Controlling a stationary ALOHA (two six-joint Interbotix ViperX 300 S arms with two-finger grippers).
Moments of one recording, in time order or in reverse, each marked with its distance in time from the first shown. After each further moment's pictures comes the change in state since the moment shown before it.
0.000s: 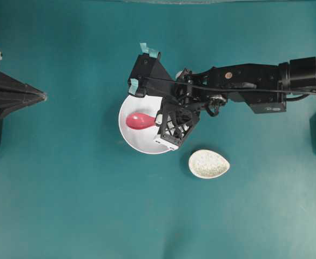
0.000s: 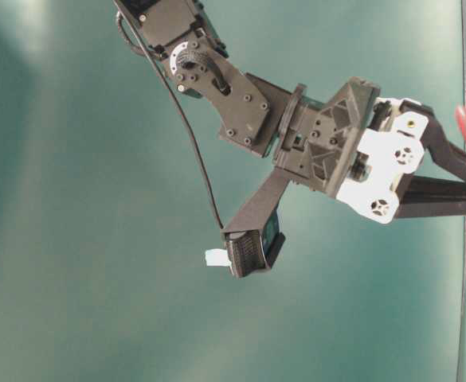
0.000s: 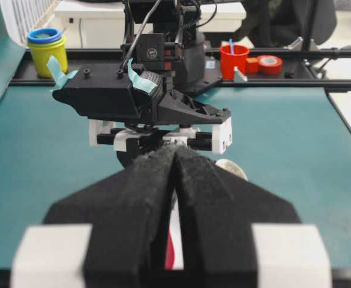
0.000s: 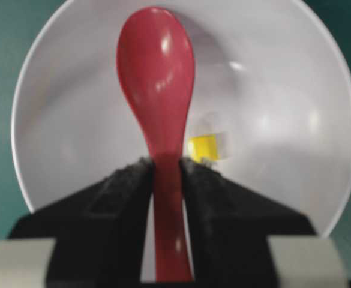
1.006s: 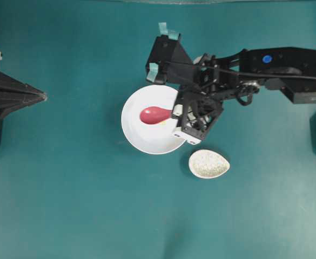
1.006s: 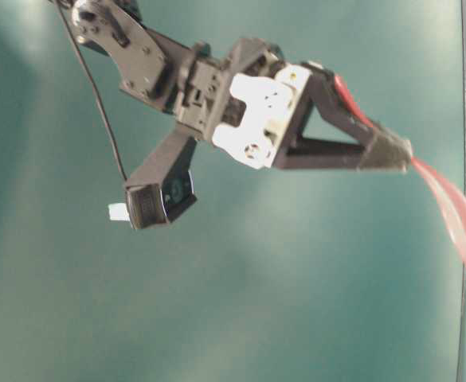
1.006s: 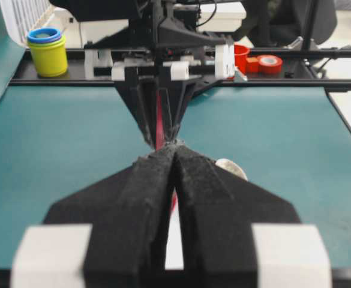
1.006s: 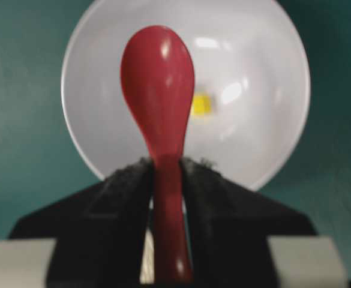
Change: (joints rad) left arm 0.002 0.000 0.000 0.000 0.000 0.000; right arm 0.002 -0.195 0.003 -0.026 0.193 0.008
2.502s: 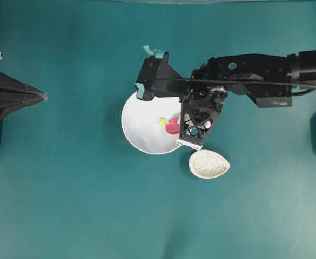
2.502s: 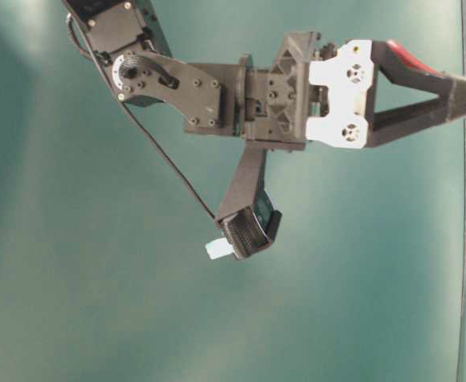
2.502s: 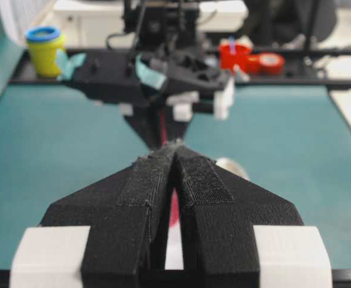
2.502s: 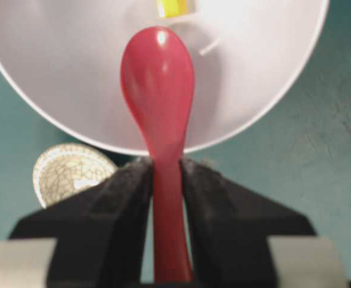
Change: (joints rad) left arm 0.000 -0.002 0.000 0.000 0.000 0.000; right arm 0.000 0.163 -0.095 0.000 0.304 0.002
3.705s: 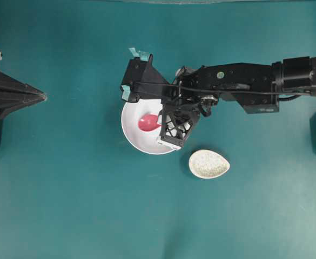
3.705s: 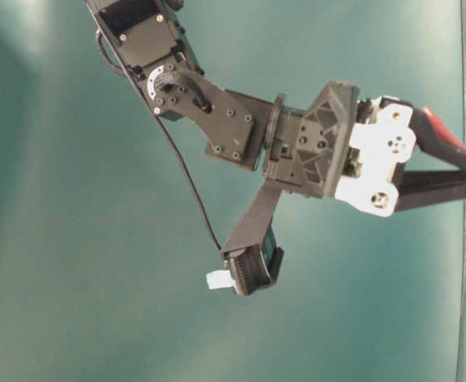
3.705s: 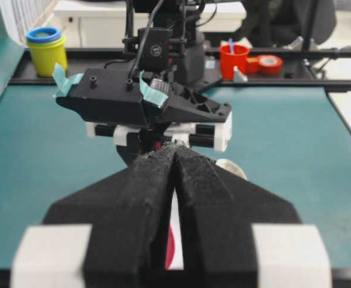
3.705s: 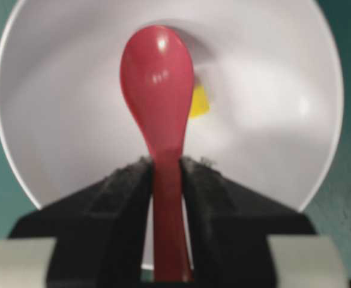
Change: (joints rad) left arm -0.002 0.002 0.000 0.000 0.000 -0.005; right arm 0.011 0.057 0.000 -0.051 -0.299 -0.003
